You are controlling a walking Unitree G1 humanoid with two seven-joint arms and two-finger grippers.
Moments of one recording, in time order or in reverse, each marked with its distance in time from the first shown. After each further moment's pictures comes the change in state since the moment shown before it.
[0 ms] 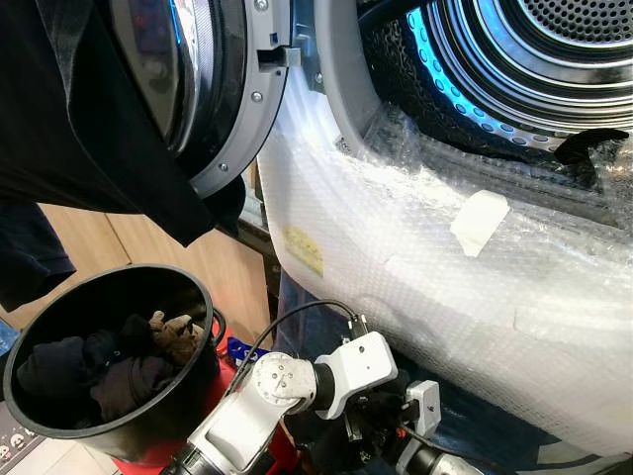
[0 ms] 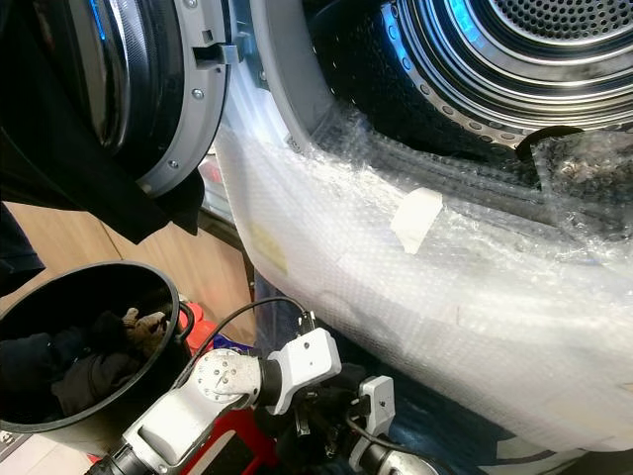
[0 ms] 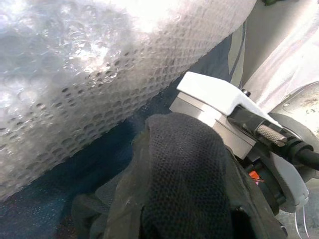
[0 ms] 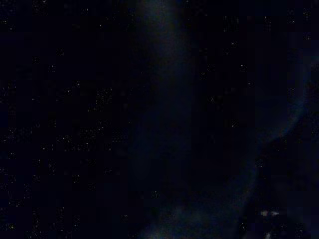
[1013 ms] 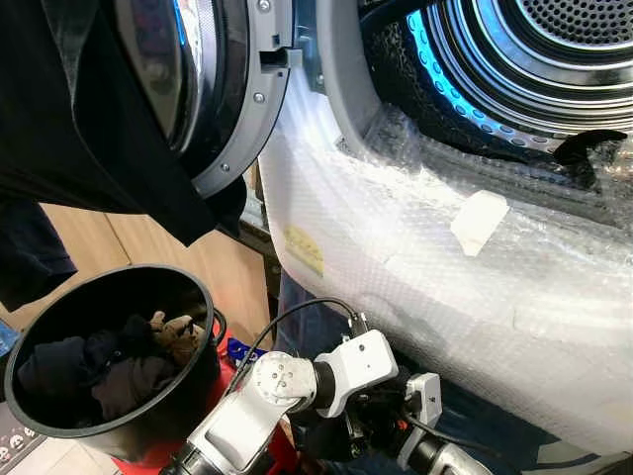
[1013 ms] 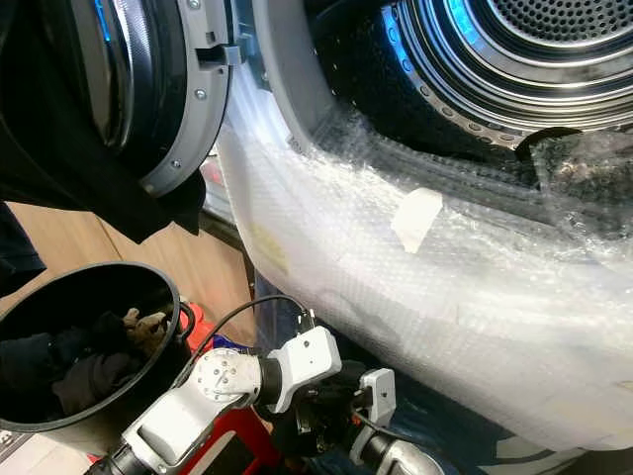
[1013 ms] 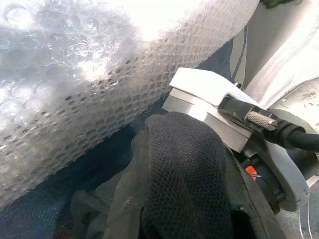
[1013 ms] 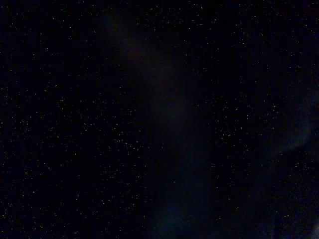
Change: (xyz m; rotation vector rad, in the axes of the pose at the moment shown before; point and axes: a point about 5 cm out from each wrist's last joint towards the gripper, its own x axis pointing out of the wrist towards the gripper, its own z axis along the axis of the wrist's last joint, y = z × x) left arm 0.001 -0.001 0.002 0.009 -0.008 0.008; right arm -0.001 0.001 0.010 0.045 -0.006 0.007
